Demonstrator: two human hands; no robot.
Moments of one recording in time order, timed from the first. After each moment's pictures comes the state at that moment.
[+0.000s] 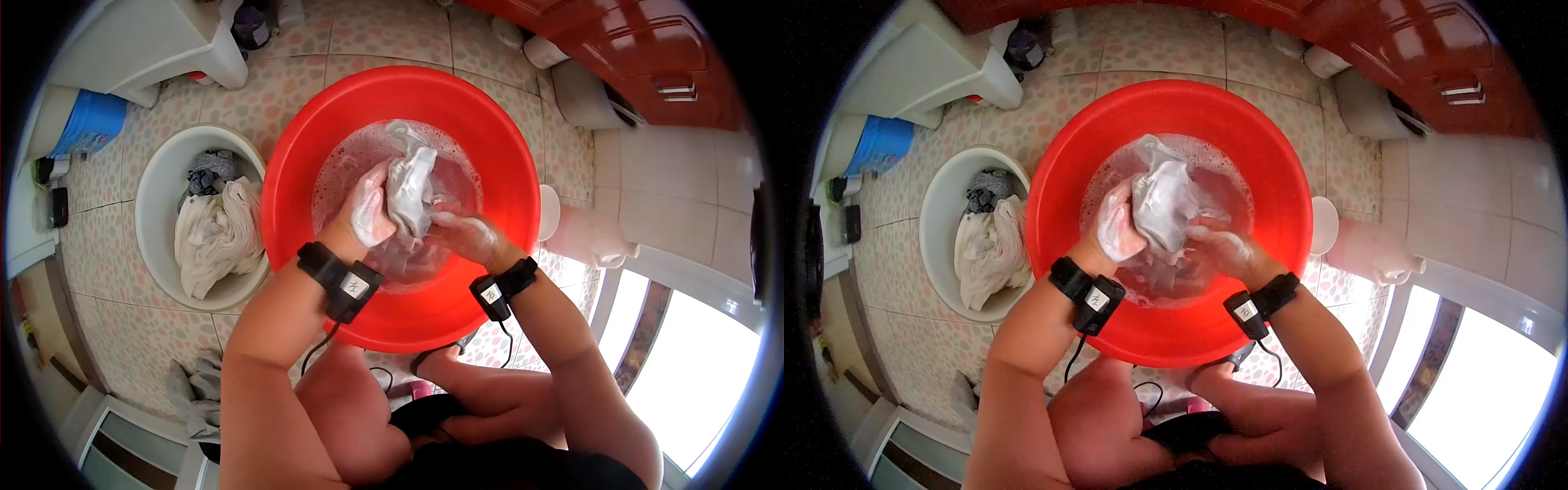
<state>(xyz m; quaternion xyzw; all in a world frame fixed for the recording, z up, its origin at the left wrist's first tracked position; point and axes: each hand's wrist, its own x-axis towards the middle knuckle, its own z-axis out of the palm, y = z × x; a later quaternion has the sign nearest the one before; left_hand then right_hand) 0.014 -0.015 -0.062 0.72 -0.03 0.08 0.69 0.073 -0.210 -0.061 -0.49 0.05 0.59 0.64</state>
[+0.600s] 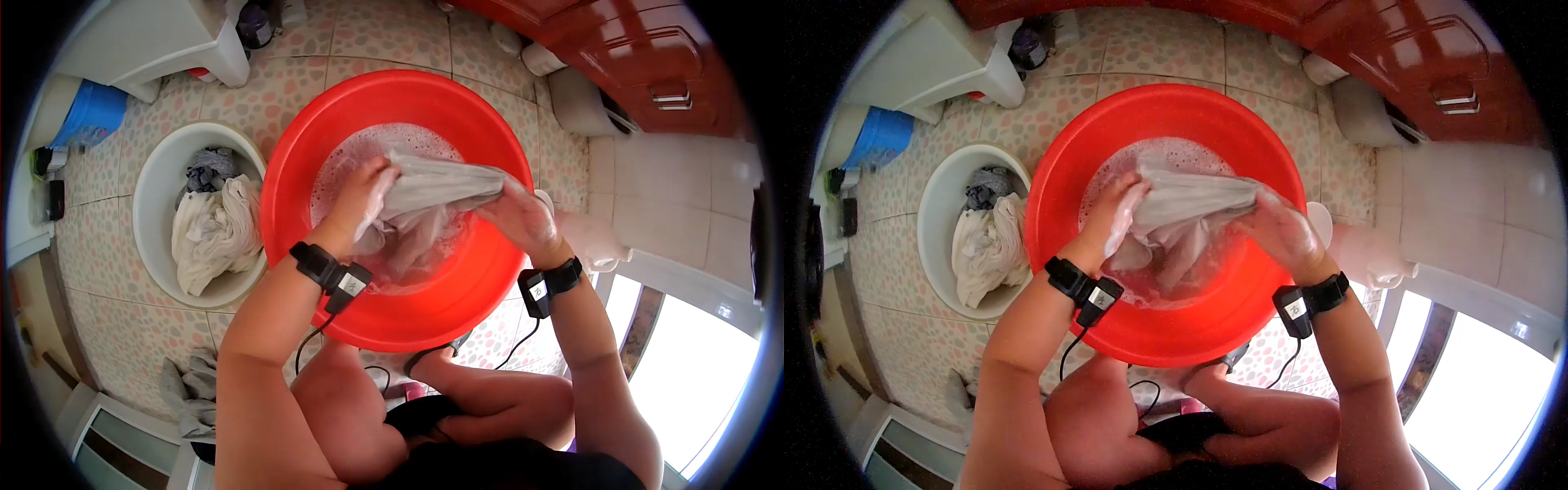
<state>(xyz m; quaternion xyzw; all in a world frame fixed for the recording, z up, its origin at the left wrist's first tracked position) 0.015 -0.004 -0.060 0.55 0.23 -0.06 0.80 0.118 -0.229 0.008 -0.46 0.01 0.53 0.71</state>
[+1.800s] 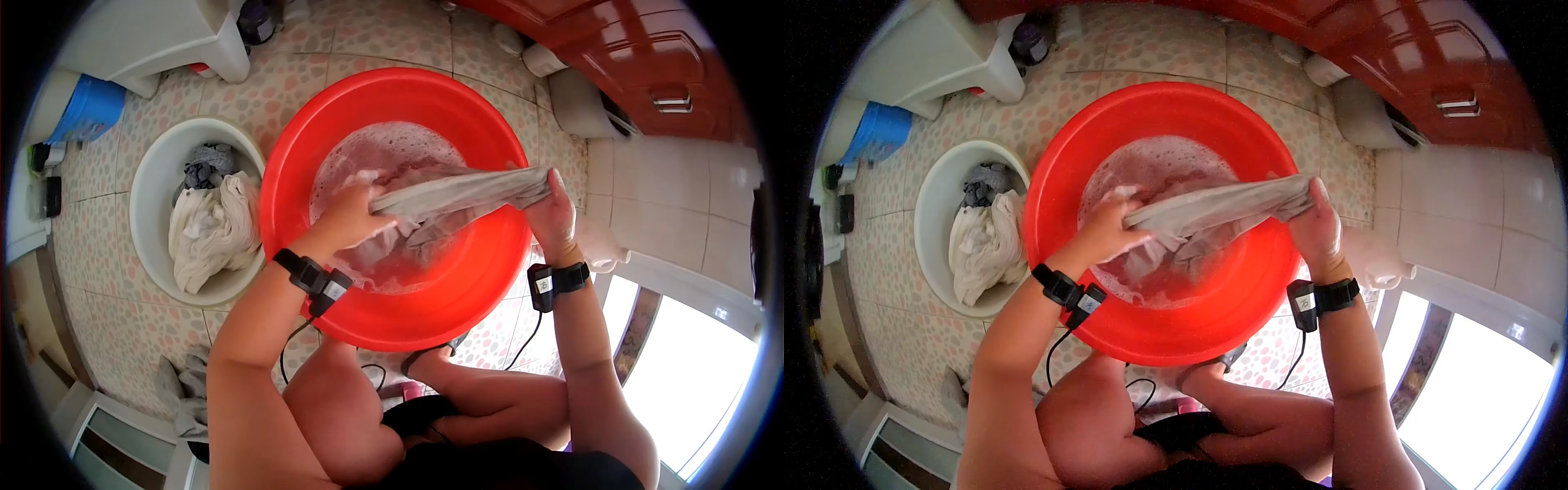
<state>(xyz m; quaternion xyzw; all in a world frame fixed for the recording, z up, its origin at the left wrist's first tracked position) -0.011 0.005 -0.078 0.93 -0.03 0.06 0.35 0.134 -0.251 0.016 -0.51 0.08 0.33 0.79</state>
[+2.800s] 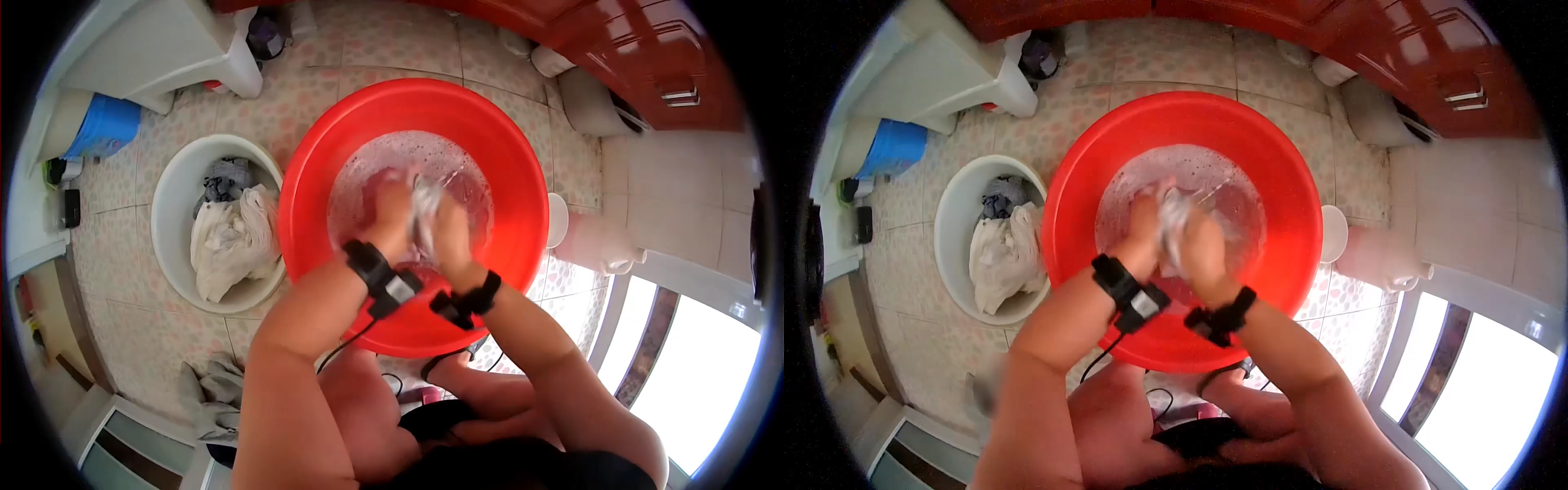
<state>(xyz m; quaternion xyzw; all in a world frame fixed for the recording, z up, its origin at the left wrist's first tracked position) 0.038 -0.046 -0.117 0.40 0.36 -0.05 0.84 0.044 -0.126 -0.040 -0.86 -0.23 -0.01 0.45</state>
